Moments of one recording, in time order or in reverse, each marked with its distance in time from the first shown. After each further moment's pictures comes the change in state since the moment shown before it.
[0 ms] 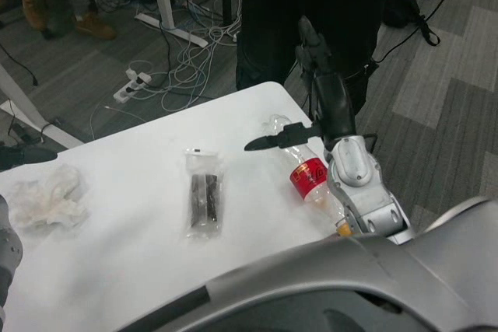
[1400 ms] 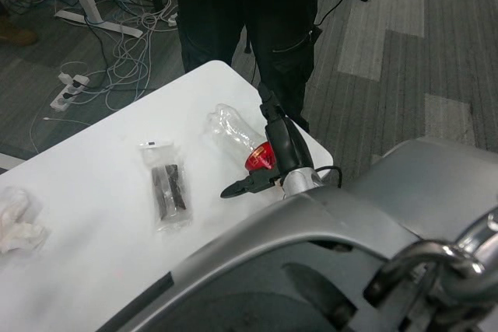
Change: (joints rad) left arm -0.092 0.050 -0.018 0.148 -0.025 0.082 -0.005; right arm 0.256 0.257 0.111 -0.001 -0.380 0.205 -0.095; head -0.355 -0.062
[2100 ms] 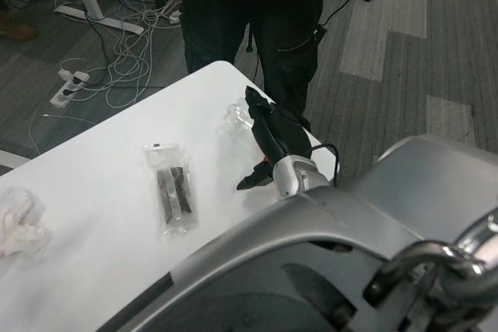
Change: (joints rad) left arm 0.039 -0.002 0.005 -0.020 -0.008 0.000 0.000; right arm -0.106 -0.170 0.144 0.001 -0.387 0.367 0.117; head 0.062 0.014
